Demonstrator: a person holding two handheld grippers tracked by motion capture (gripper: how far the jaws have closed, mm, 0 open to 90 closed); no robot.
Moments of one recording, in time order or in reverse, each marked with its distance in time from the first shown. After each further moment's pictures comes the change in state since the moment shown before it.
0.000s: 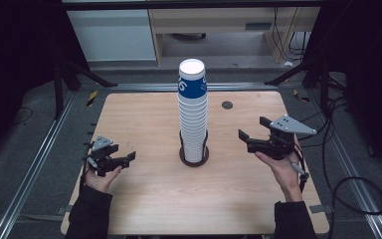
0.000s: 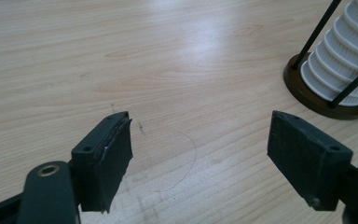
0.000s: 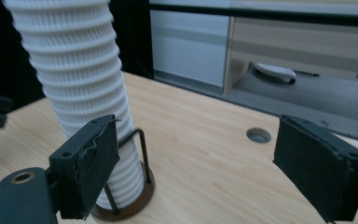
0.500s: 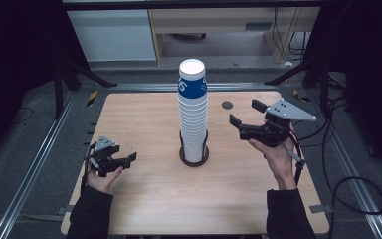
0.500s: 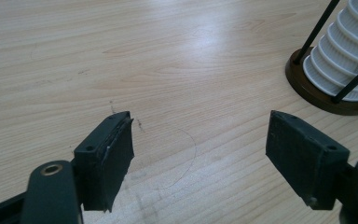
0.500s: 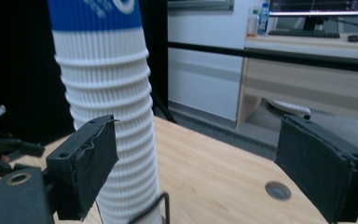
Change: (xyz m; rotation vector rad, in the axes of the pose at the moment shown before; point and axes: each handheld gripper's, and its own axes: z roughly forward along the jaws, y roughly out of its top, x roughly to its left) left arm -0.001 -0.002 0.002 0.007 0.005 0.006; right arm 0.019 0.049 0.006 -0.117 0.062 -0.028
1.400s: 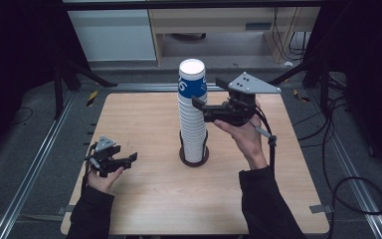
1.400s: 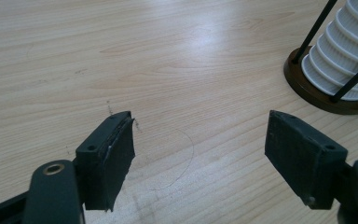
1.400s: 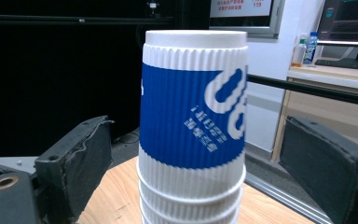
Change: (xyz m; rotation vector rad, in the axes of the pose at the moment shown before) left arm -0.002 0.000 0.002 0.004 -0.004 0.002; right arm 0.052 0.060 0.059 -0.060 0.145 -0.034
